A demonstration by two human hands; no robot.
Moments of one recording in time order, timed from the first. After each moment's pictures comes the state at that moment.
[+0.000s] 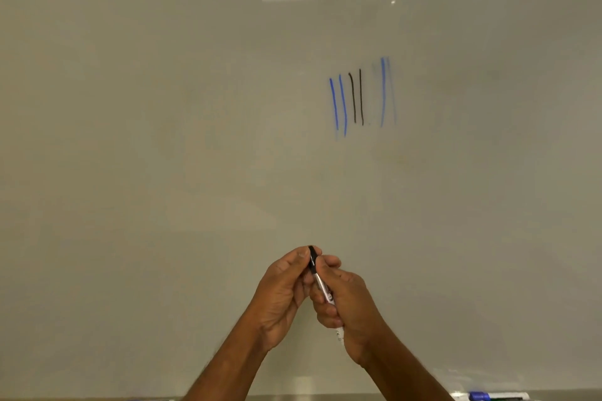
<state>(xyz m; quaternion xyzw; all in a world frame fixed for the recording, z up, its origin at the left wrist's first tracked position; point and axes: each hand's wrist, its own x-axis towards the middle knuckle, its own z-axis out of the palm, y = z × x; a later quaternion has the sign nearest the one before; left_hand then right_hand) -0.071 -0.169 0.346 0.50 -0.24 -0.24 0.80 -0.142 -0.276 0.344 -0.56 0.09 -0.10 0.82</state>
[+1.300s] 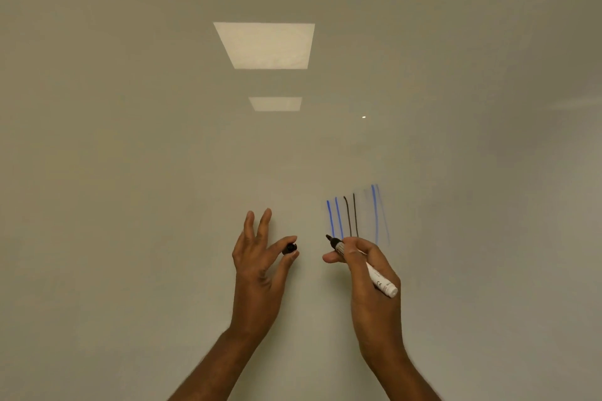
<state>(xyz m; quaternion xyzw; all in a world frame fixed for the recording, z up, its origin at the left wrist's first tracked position) 0.035 -0.197 0.484 0.61 -0.43 0.41 0.52 -0.106 -0.301 0.500 -0.61 -0.03 -0.53 0.59</state>
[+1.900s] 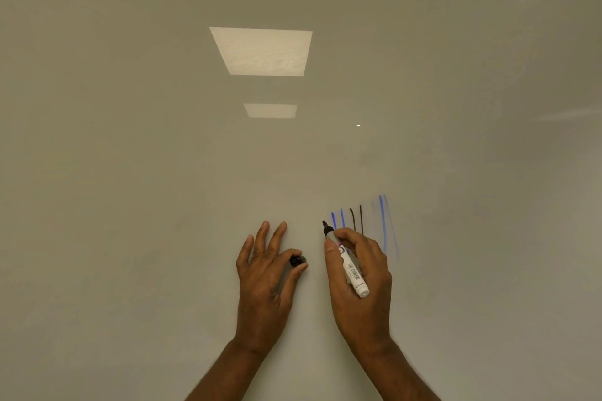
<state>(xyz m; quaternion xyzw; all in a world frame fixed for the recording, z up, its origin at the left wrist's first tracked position) 0.078 -0.222 0.483 0.58 -0.44 0.56 0.40 -0.037 -0.329 0.505 -0.63 -0.07 -0.71 0.30</state>
